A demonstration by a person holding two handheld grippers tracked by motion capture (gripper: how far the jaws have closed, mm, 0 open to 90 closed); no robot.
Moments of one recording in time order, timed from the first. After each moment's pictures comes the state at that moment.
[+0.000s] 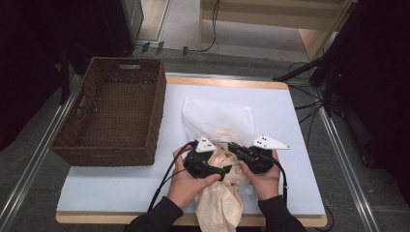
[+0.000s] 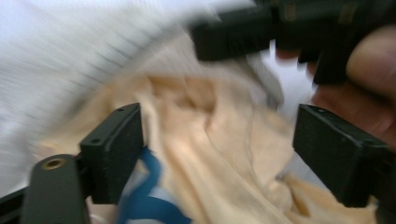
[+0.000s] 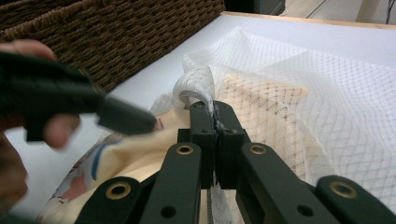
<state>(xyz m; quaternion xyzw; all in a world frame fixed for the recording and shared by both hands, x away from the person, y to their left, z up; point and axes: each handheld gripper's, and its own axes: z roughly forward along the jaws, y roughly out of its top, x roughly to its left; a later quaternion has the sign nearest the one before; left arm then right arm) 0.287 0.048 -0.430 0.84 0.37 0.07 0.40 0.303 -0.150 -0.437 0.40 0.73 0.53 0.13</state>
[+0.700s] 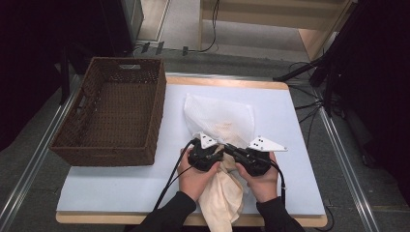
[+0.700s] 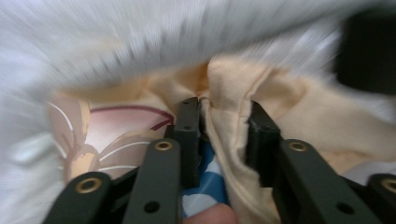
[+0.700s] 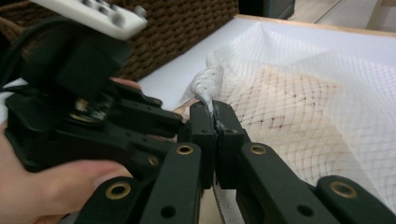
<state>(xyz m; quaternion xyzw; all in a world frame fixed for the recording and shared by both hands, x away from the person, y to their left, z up) 0.315 0.043 -0.463 0.79 0.44 0.12 0.41 0.295 -0.141 -0.430 0.38 0.74 0.54 0.13</state>
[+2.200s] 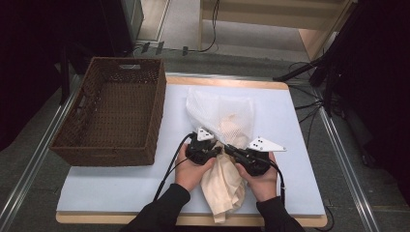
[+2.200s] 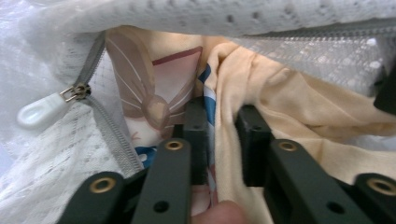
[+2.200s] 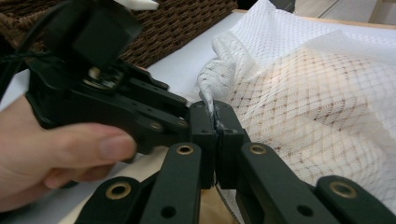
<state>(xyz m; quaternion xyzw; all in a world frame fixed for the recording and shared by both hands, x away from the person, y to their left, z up) 0.335 0.059 -0.460 0.80 0.43 0.09 0.42 0.299 -0.143 -0.440 0.38 0.74 0.54 0.12</state>
